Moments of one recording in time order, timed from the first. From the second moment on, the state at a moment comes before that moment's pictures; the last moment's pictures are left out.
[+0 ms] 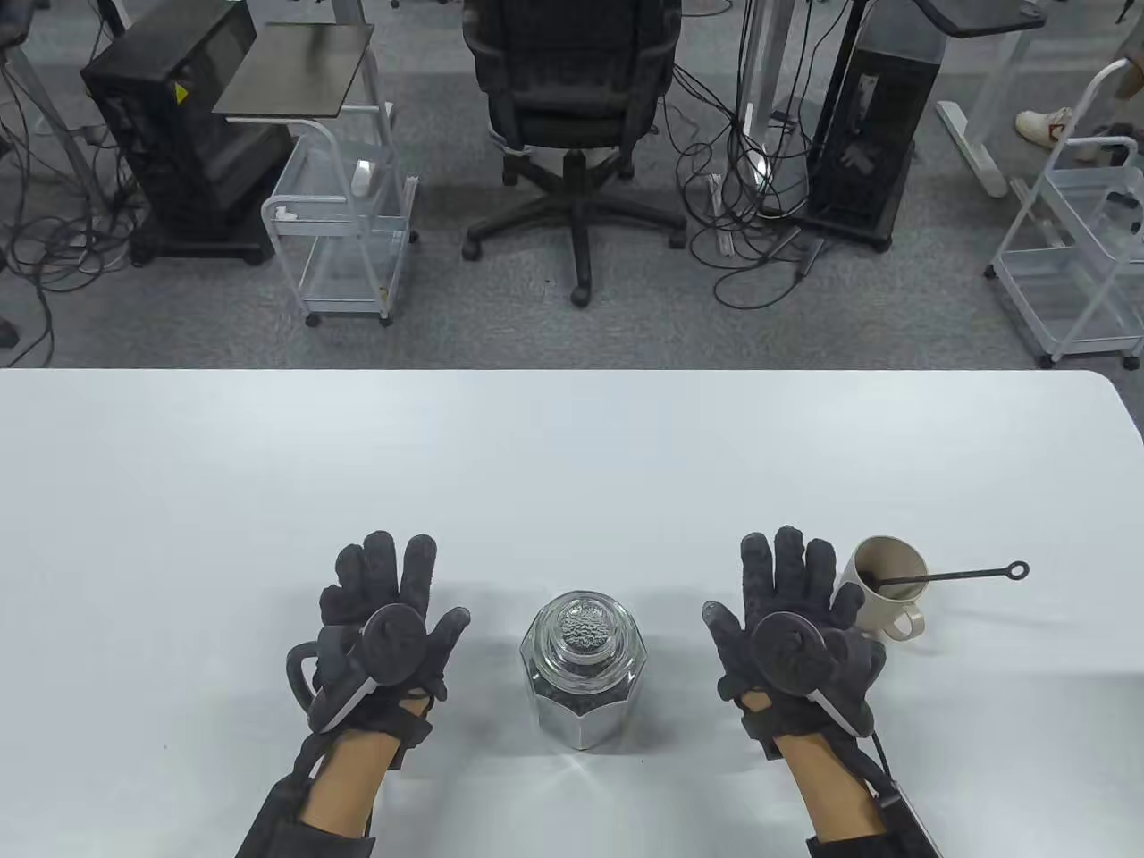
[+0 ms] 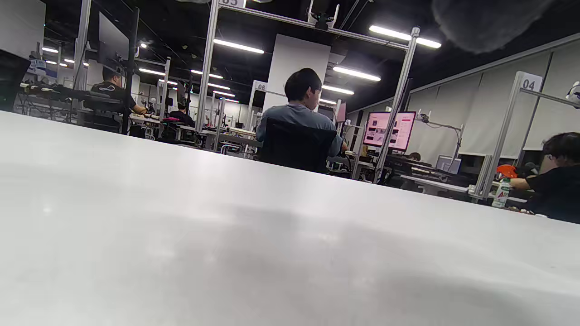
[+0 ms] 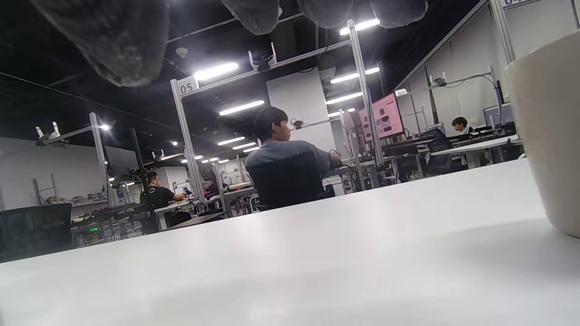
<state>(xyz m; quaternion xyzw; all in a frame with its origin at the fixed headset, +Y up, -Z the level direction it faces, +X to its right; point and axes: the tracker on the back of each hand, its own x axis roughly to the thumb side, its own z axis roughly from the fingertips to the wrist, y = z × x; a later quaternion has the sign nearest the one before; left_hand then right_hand) -0.228 -0.746 -0.307 0.06 -0.03 0.11 0.99 0.184 -0.729 -0.296 0.04 -0.14 0.98 0.16</state>
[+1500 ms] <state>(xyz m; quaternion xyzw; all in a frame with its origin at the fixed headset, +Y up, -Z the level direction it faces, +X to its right) -0.110 -0.703 -0.267 0.07 -0.26 0.30 0.92 0.192 -0.732 -0.297 0.03 -0.15 0.96 0.24</state>
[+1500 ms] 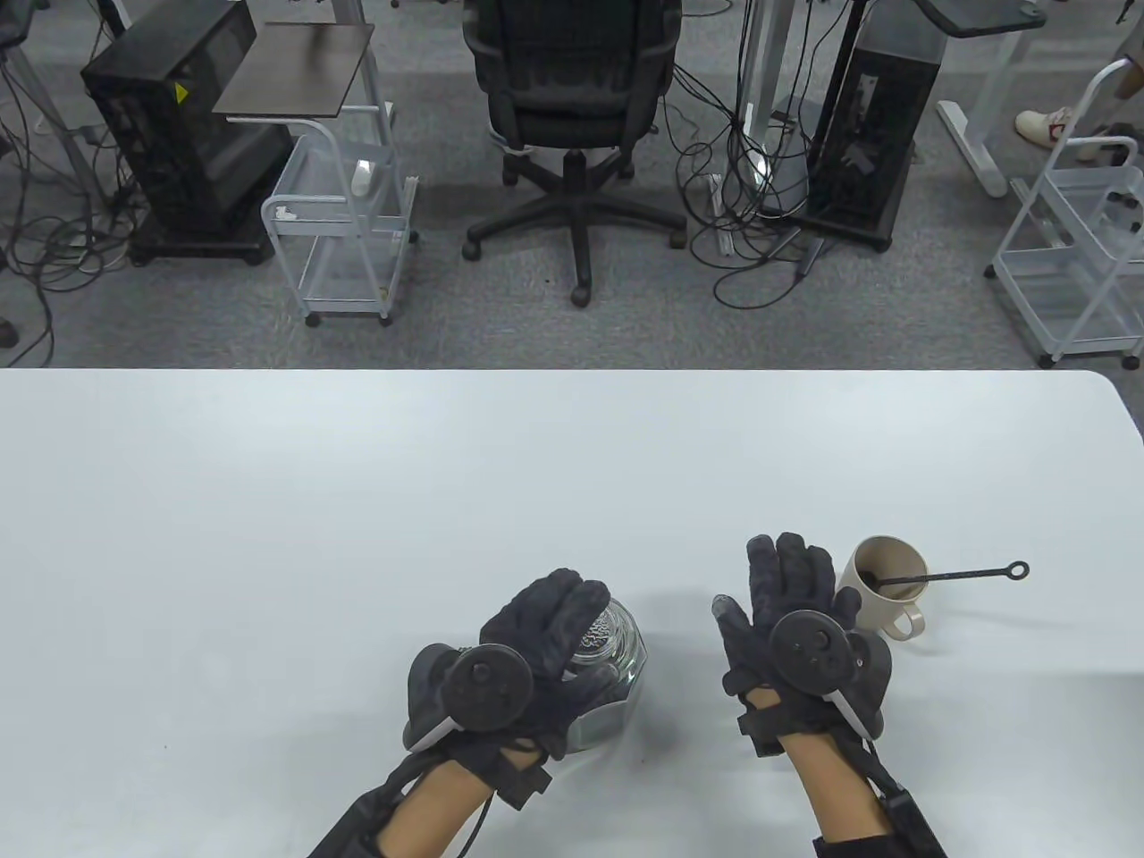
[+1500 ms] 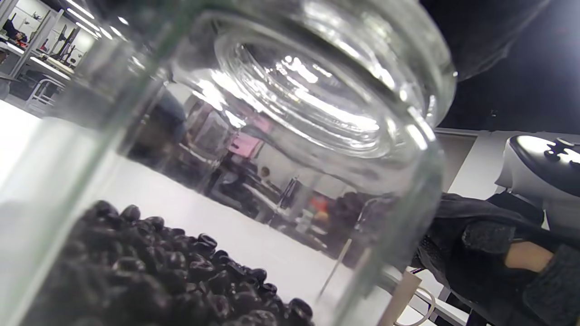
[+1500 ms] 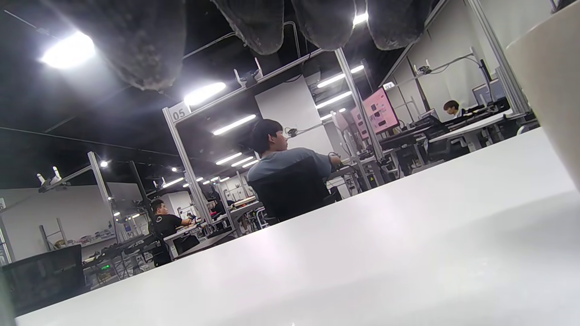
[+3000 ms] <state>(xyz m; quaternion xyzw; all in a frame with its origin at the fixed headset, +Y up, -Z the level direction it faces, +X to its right) -0.266 -0.743 -0.316 0.11 -0.02 0.28 0.95 0.179 -0.743 -0.302 0.04 -0.12 0.96 0.24</state>
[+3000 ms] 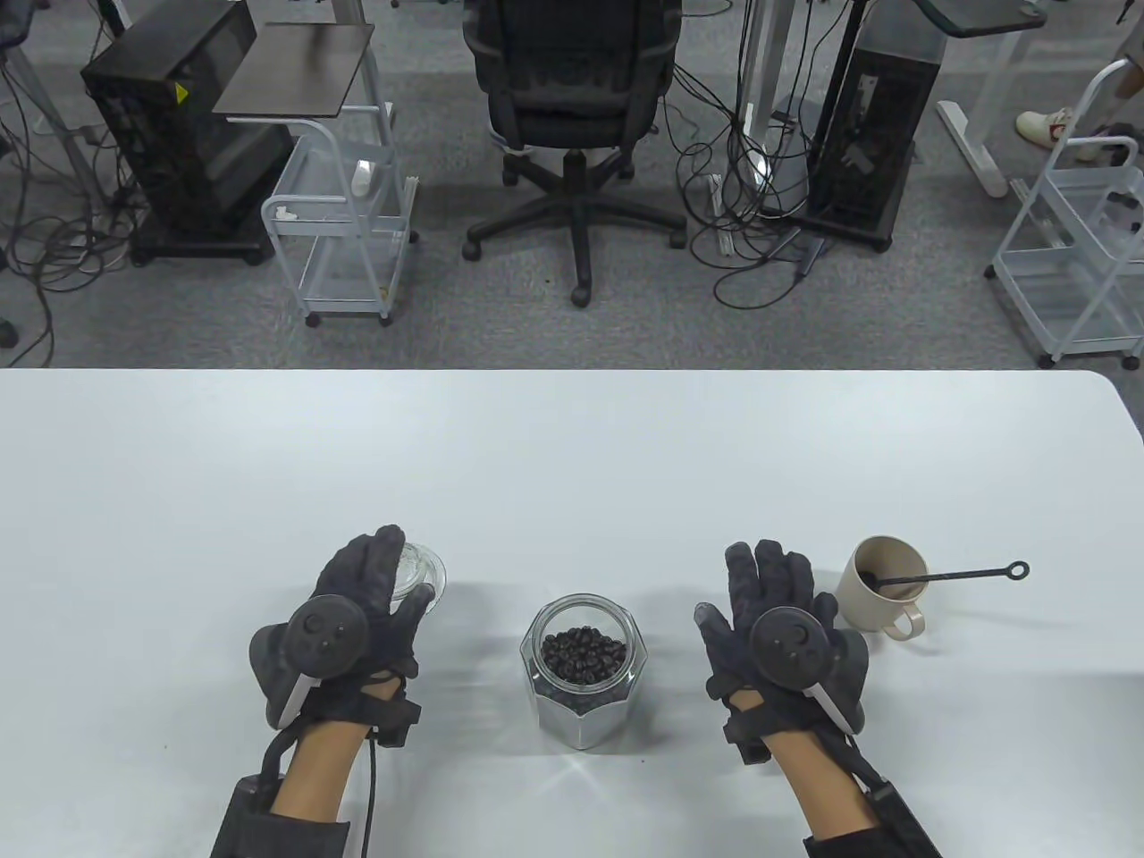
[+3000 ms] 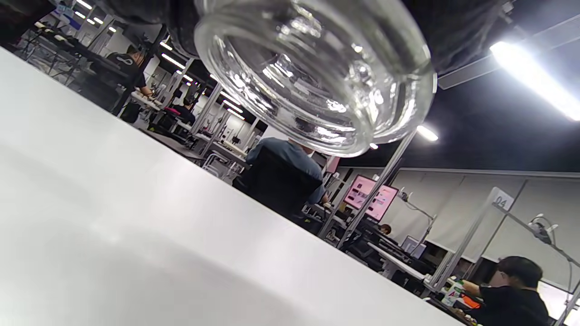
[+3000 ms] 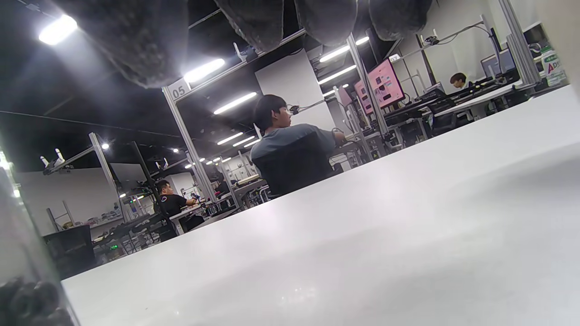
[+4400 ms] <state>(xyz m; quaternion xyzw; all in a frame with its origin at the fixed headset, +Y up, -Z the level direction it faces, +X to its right) -0.258 -0.780 -0.329 -0.06 0.01 0.21 0.98 0.189 -0.742 -0.302 0.02 -0.11 0.96 0.27</state>
